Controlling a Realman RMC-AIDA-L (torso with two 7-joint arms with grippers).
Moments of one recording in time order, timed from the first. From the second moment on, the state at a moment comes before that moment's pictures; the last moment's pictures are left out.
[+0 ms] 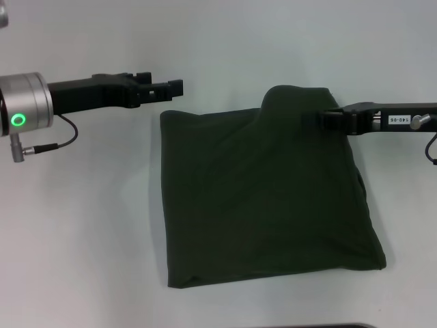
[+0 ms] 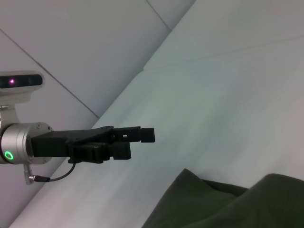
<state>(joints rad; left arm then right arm) -0.53 -2.12 -2.26 -0.74 -1.21 1.29 -1.87 0.54 2.03 -0.68 -0.57 -2.07 -1.52 1.84</state>
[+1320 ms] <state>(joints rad) -0.51 -2.14 -2.27 -0.73 -1.20 1.27 -1.84 0.63 2.07 -0.92 -0.49 -2.08 -1.19 1.90</state>
